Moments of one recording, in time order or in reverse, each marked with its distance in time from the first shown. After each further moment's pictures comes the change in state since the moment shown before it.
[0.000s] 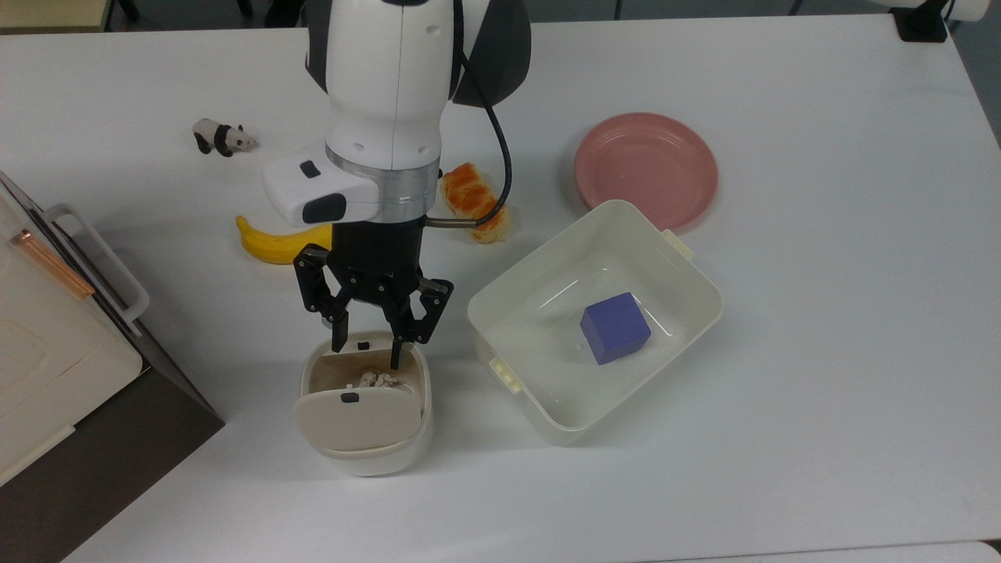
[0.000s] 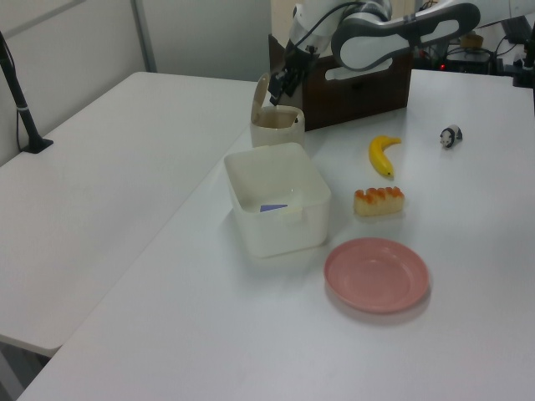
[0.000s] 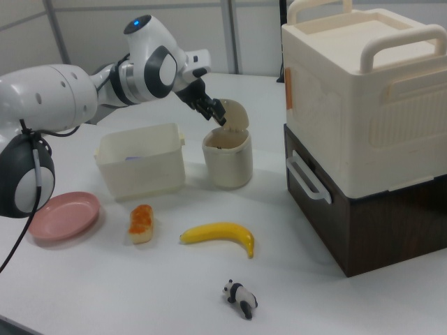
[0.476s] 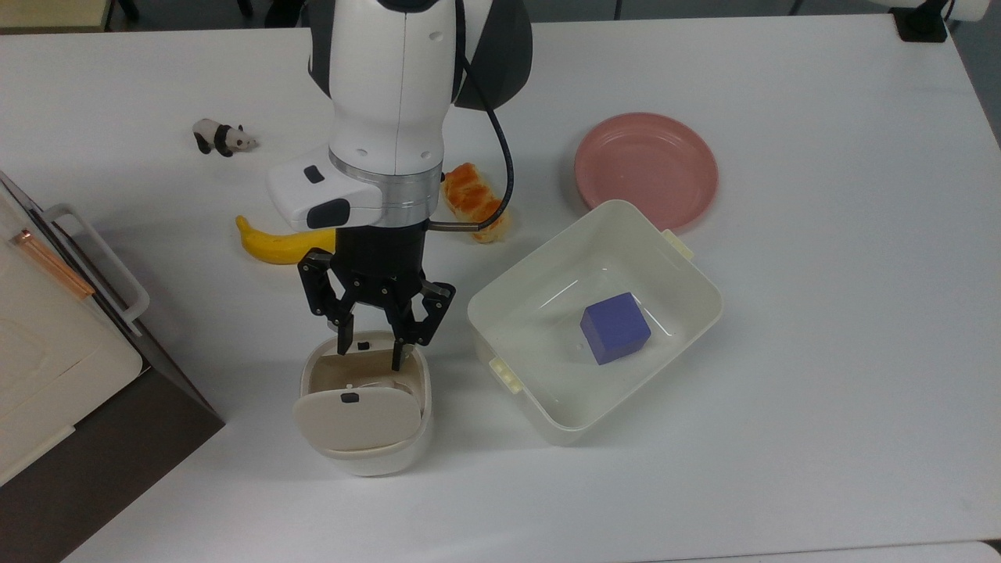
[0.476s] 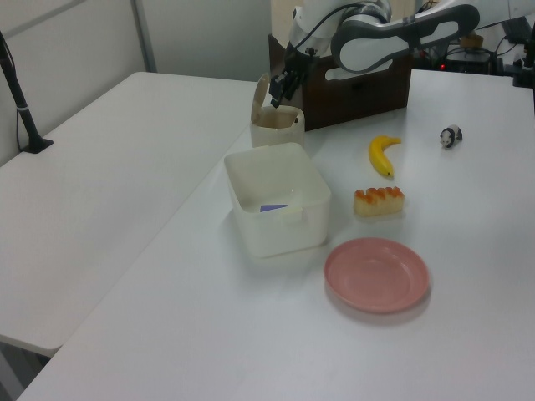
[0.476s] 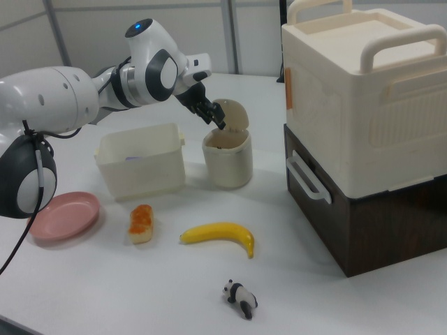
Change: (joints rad) arm 0.002 0.009 0.000 -0.005 0.000 0.000 0.000
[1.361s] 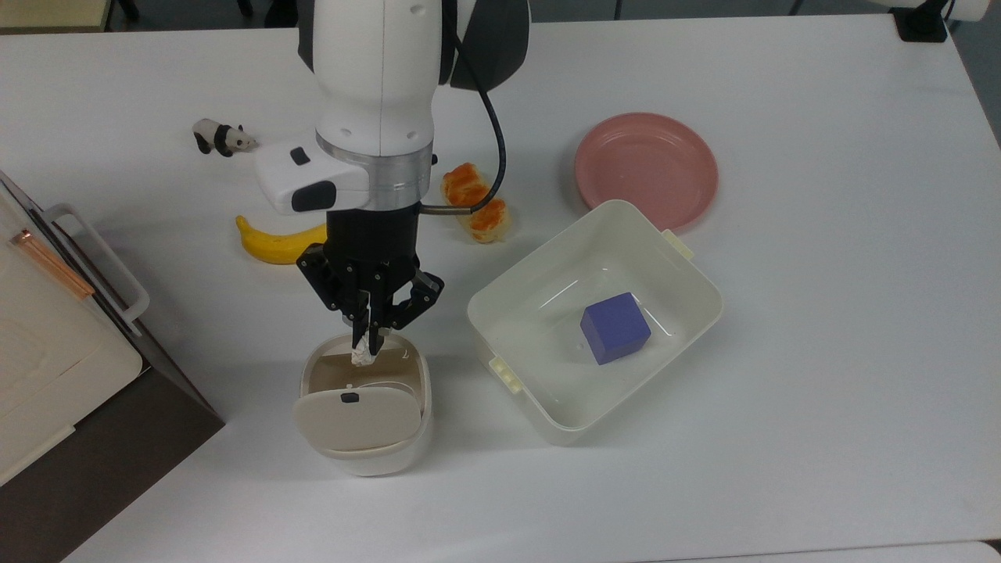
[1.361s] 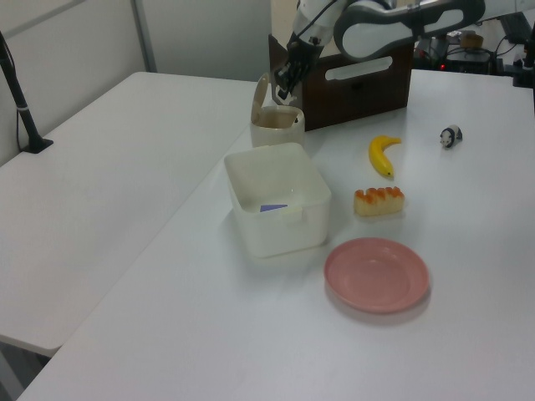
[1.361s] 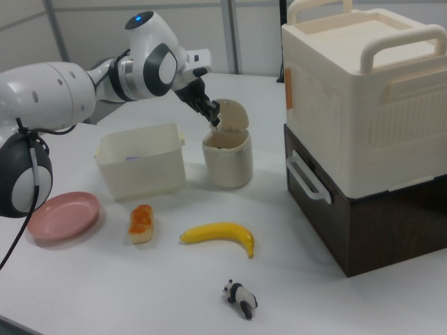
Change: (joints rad) arm -0.008 -0.025 0.000 0.000 0.050 -0.035 -0.015
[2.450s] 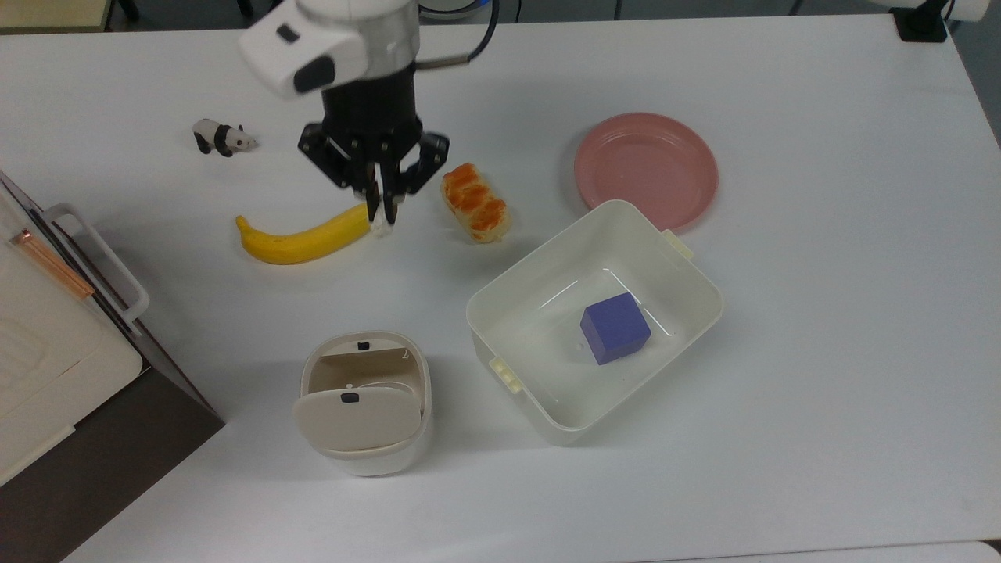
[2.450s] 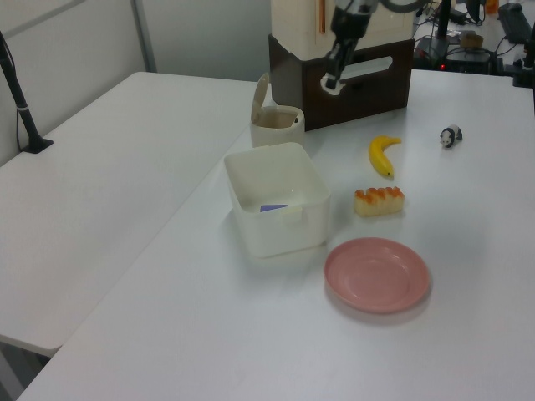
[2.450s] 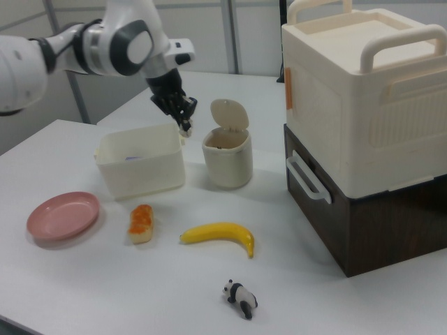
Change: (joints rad) arm -0.043 -0.279 -0.002 -0.216 0.236 -0.245 -0.326
